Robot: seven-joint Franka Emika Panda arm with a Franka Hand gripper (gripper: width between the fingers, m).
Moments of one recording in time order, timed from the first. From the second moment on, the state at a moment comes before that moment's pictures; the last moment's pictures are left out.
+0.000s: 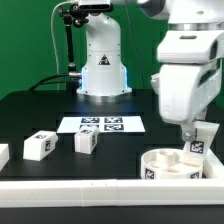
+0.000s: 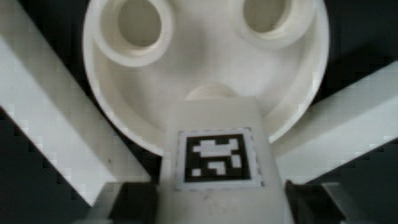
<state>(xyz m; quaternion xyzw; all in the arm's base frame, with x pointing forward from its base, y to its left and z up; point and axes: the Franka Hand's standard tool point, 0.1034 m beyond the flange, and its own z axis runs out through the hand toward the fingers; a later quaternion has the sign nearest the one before) 0.622 0.103 0.078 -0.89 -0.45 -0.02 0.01</state>
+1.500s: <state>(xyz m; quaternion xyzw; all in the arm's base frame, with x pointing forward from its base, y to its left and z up) 0.620 0.112 0.075 -0.99 0.14 -0.03 0.06</state>
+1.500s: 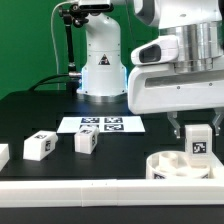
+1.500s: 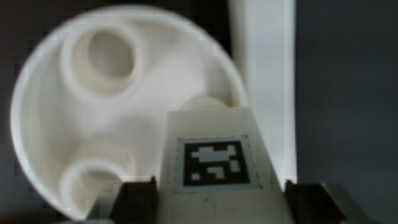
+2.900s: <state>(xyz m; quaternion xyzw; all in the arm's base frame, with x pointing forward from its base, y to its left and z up) 0.623 0.119 0.073 -0.75 0.65 0.03 0.14</state>
